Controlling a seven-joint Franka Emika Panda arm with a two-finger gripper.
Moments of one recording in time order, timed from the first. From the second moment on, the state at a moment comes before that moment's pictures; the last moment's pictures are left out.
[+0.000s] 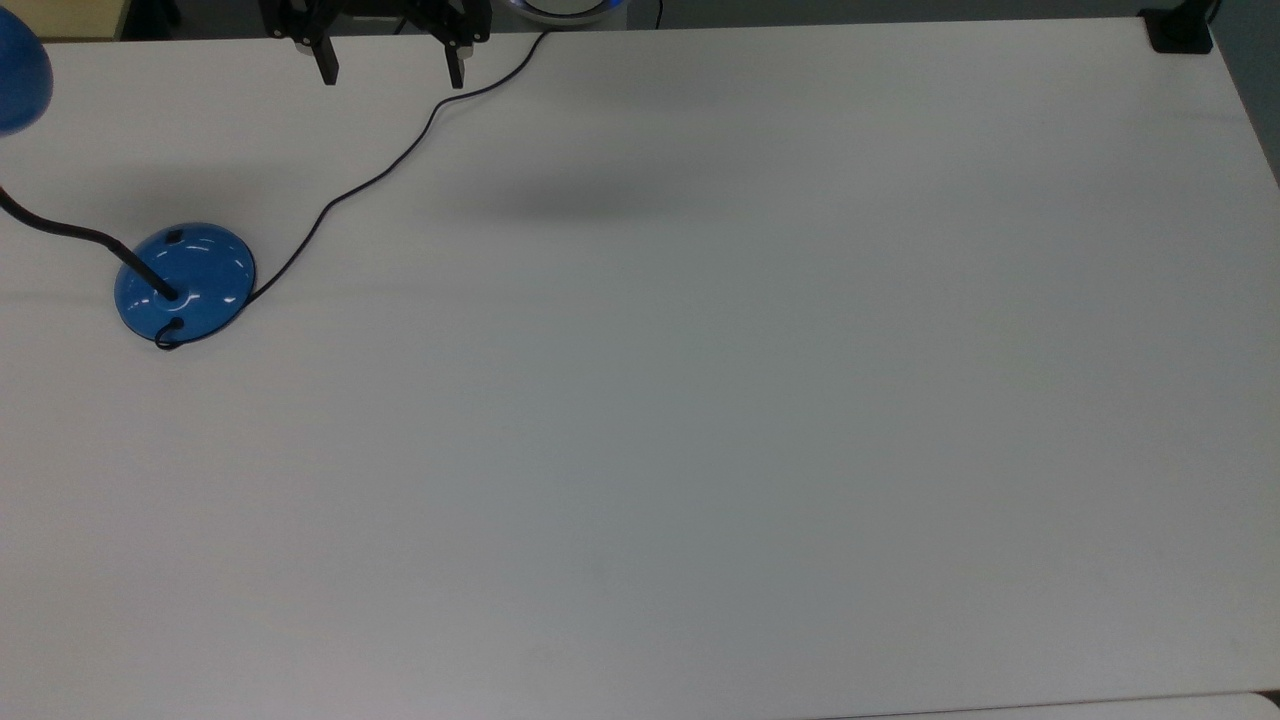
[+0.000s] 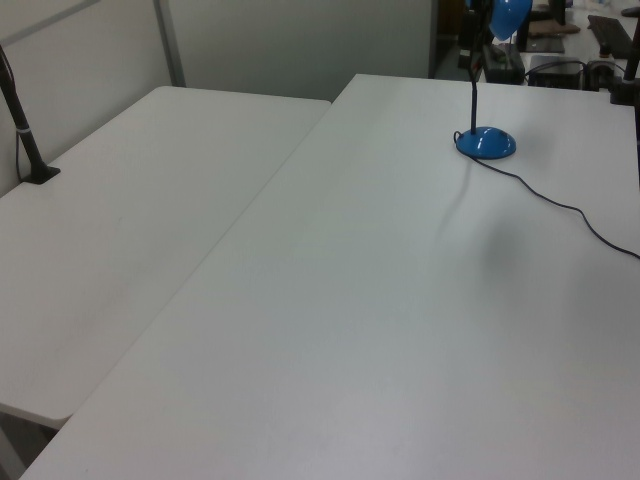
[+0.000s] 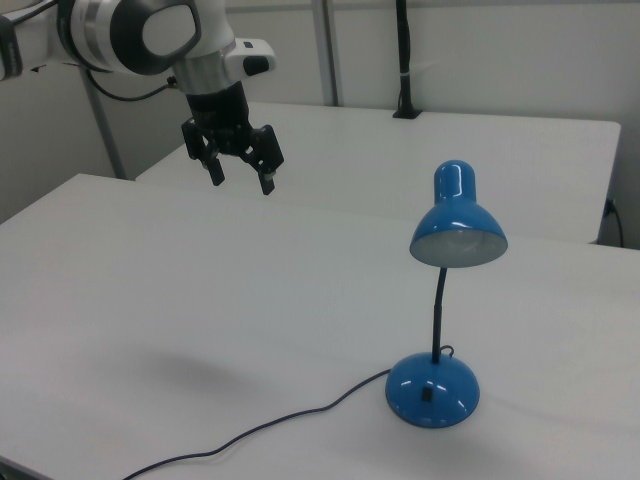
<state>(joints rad) -0.10 0.03 -0.02 -1.60 0.00 1.74 -0.13</state>
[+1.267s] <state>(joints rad) -0.23 -0.02 -0.03 -1.64 -0.06 1.50 -0.74</state>
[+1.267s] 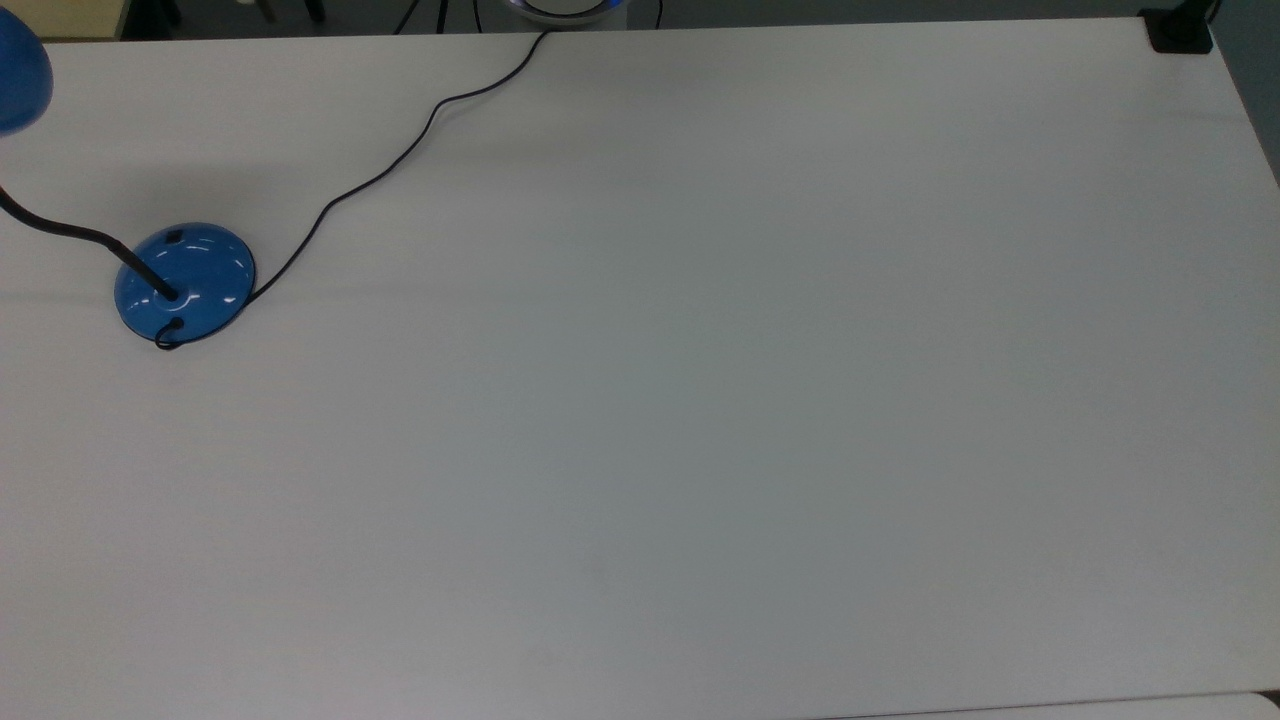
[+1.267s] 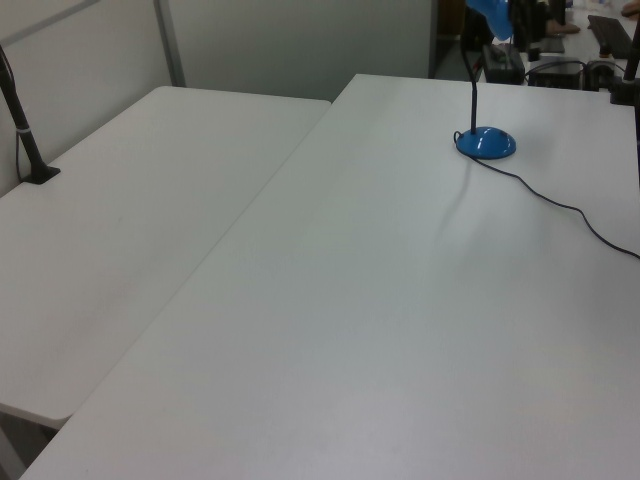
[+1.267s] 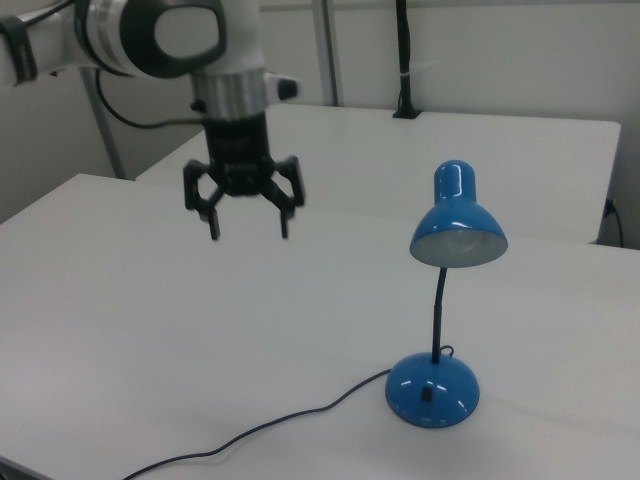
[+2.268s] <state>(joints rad) -0.45 0.00 -0.19 -2.14 0.06 2.31 -0.90</state>
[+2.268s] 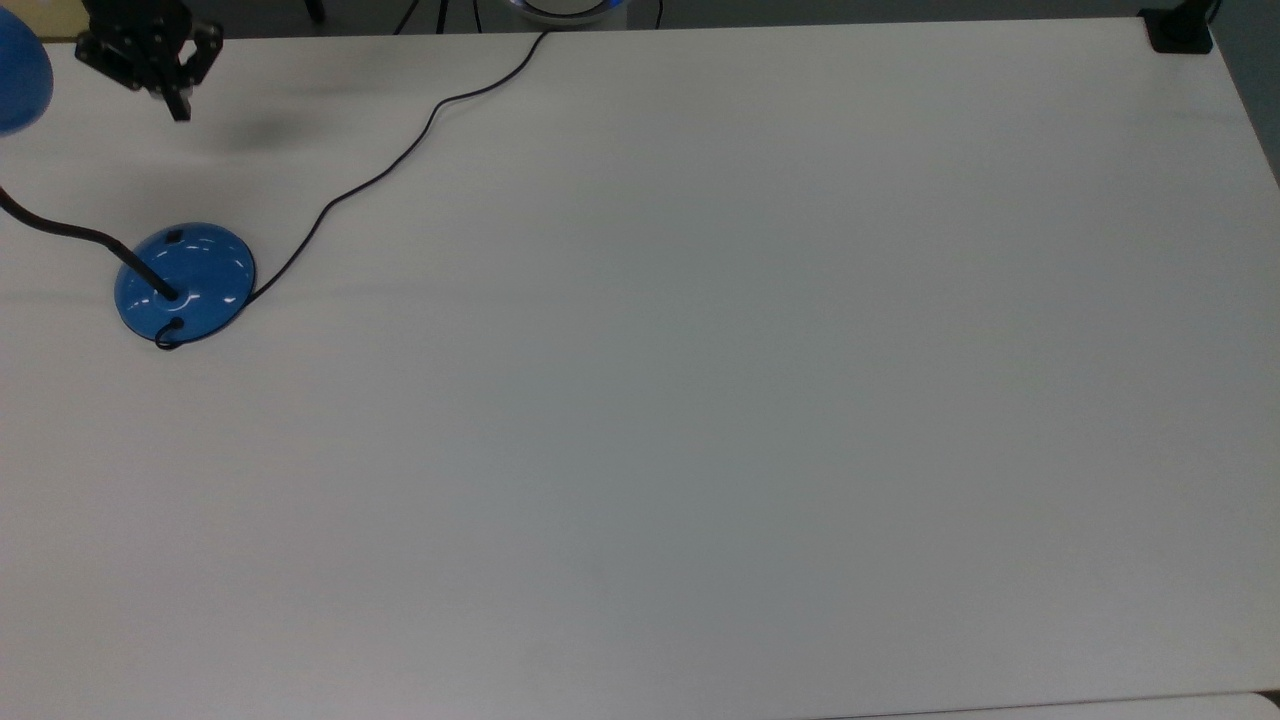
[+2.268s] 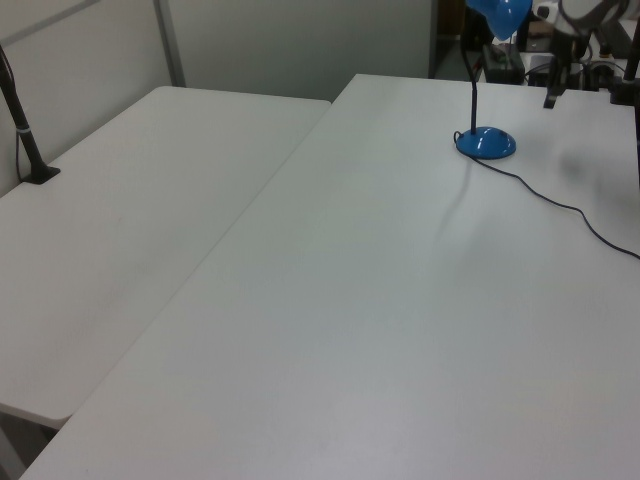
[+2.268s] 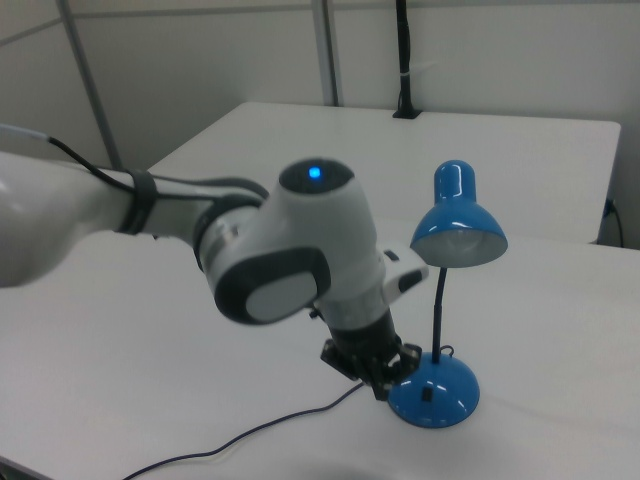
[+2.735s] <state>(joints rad) -0.46 0.16 -0.18 -2.18 0.37 2.67 -0.90</state>
